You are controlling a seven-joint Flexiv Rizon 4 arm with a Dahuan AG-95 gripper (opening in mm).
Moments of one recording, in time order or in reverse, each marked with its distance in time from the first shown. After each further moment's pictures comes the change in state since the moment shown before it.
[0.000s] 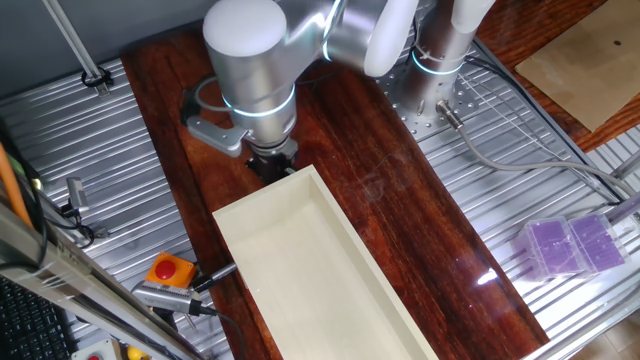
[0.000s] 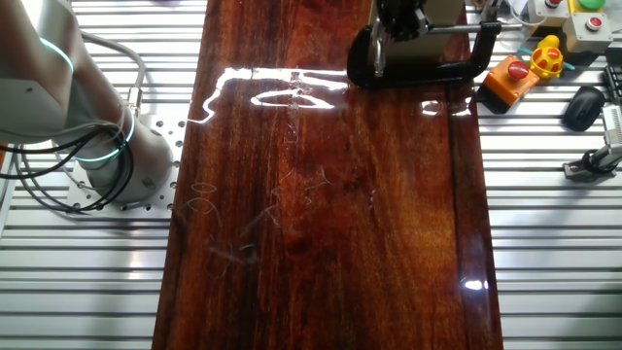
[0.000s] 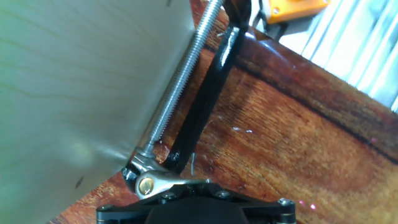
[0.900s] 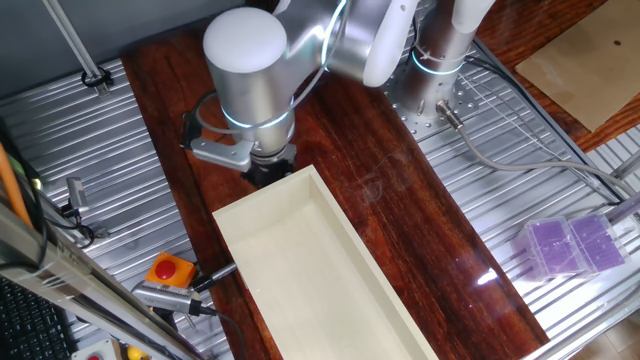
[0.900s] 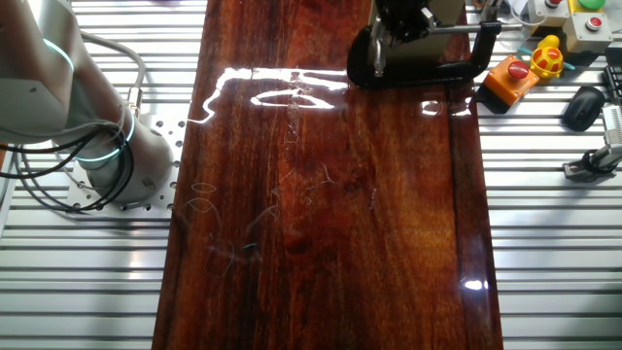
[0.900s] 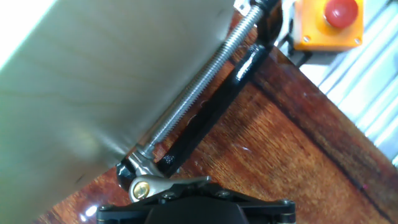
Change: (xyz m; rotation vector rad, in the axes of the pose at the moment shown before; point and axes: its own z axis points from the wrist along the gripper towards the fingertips) arm -0.007 -0.002 0.004 0.018 0.008 -0.221
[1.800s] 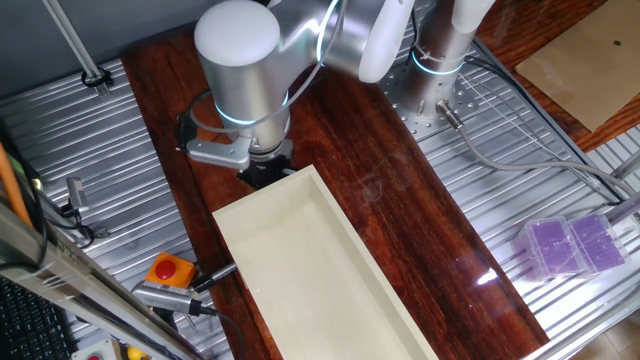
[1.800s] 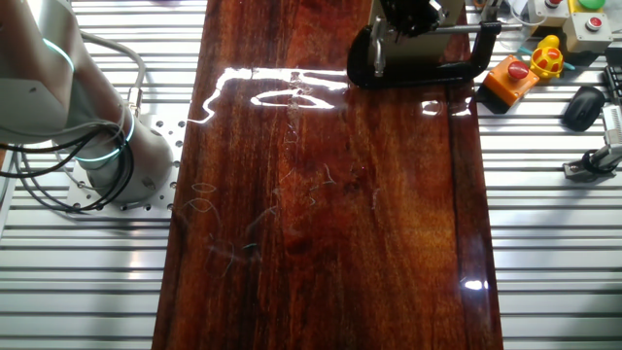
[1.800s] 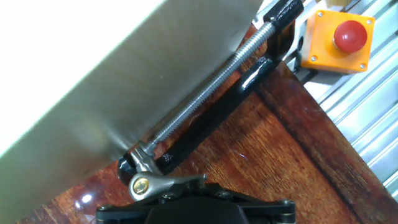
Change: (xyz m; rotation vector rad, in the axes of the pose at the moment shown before) arm -0.005 -0.004 -0.012 -0.002 0.005 -0.075
